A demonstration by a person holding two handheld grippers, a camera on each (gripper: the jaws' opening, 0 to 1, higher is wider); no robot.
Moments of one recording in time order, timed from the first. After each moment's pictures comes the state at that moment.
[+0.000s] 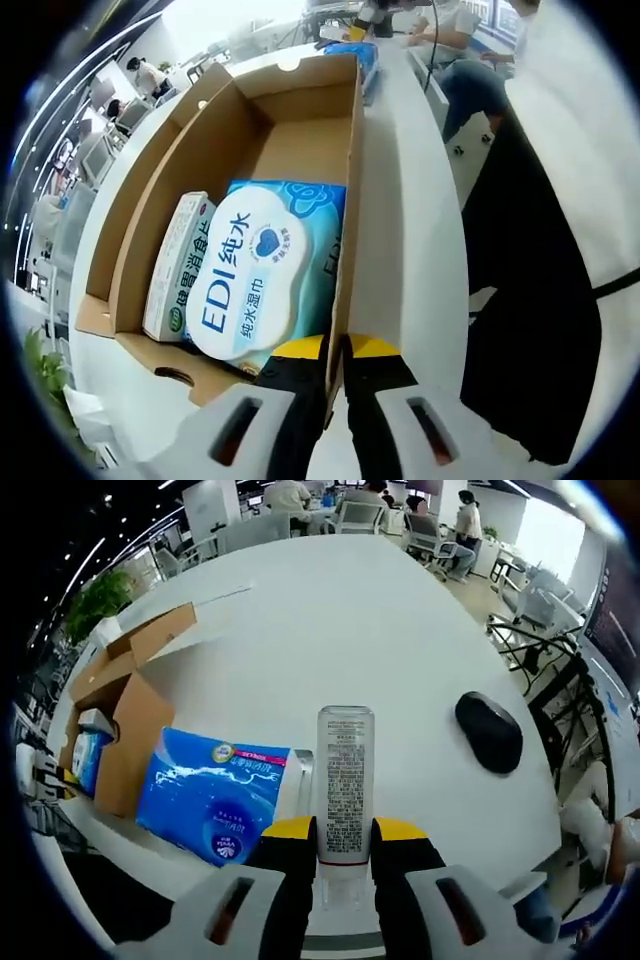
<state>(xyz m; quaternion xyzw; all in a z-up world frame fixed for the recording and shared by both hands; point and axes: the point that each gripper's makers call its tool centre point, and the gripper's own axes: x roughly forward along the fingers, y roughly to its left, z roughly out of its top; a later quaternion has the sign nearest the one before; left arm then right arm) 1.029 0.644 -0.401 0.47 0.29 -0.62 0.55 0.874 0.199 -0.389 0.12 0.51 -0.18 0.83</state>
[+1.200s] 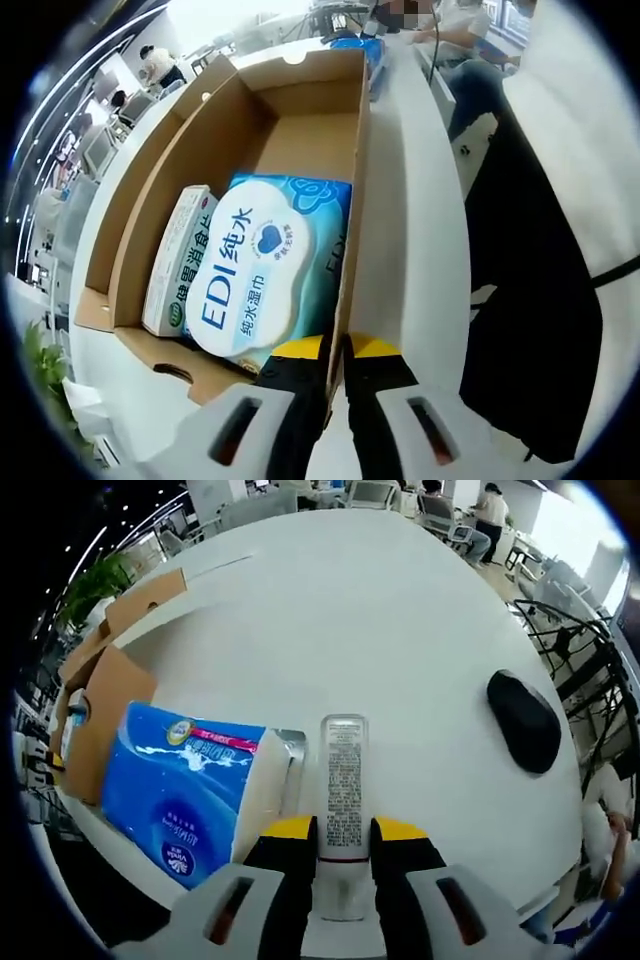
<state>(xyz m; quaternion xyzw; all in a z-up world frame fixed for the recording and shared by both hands) 1.030 0.645 -0.403 0.48 0.31 -0.61 0.55 0.879 0.198 -0.427 0.09 0.54 -0.13 0.83</state>
